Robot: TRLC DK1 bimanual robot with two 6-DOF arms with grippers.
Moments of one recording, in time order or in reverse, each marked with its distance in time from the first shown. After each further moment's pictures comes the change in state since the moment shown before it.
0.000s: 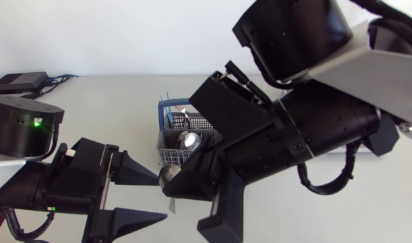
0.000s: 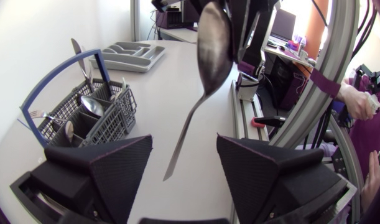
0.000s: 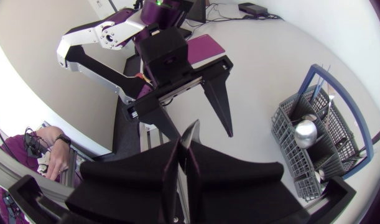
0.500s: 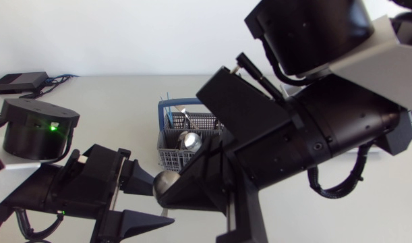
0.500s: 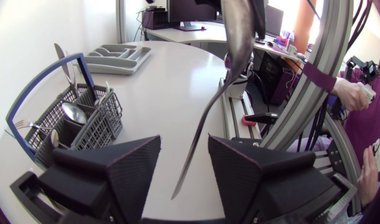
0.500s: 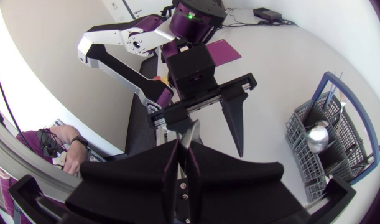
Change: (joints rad) left arm -0.052 0.050 -0.004 0.040 0.029 0.022; right arm 0.000 -0.032 -0.005 0.002 -0.100 0.001
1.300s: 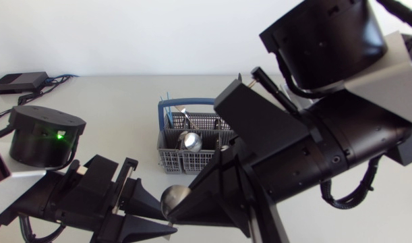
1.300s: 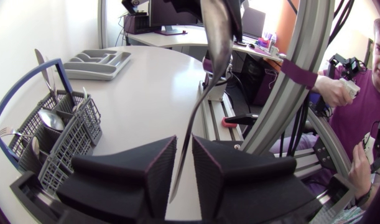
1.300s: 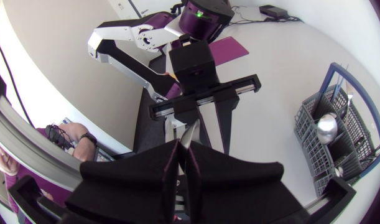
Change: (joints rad) left arm -0.035 0.002 -0.023 -0.002 0.099 0.016; right arm -0.016 -0.048 -0.063 0.000 -0.068 -0.001
